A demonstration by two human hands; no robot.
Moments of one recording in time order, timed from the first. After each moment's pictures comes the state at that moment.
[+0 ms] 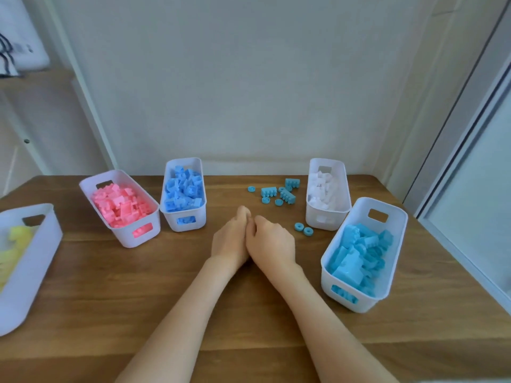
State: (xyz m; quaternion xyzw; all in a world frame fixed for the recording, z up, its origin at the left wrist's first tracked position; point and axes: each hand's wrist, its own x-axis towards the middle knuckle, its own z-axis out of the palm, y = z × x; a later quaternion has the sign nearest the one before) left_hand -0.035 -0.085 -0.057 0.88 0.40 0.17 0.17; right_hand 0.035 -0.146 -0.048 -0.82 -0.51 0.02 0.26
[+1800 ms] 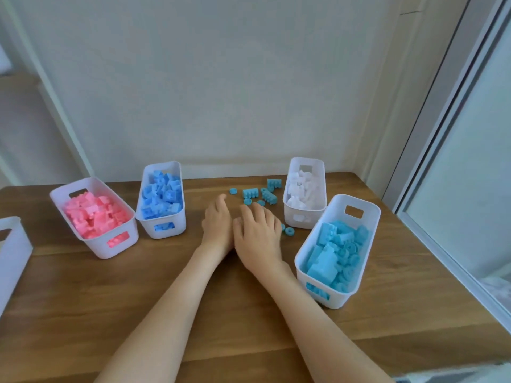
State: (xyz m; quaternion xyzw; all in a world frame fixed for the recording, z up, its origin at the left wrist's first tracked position) left_hand 0.015 -0.022 -0.106 0.83 0.46 0.26 0.15; right_hand 0.049 -0.146 -0.062 -0.82 -0.49 -0.05 0.30
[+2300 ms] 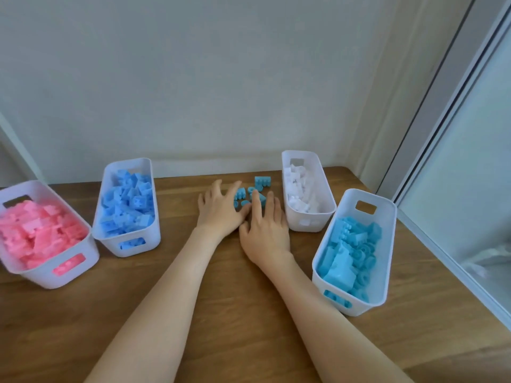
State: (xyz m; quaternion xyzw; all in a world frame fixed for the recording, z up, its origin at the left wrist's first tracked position) left_hand 0.065 0.009 -0.089 0.90 0.38 0.16 0.12; right_hand 0.112 -0.114 -0.085 -0.87 -0.46 -0.05 0.17
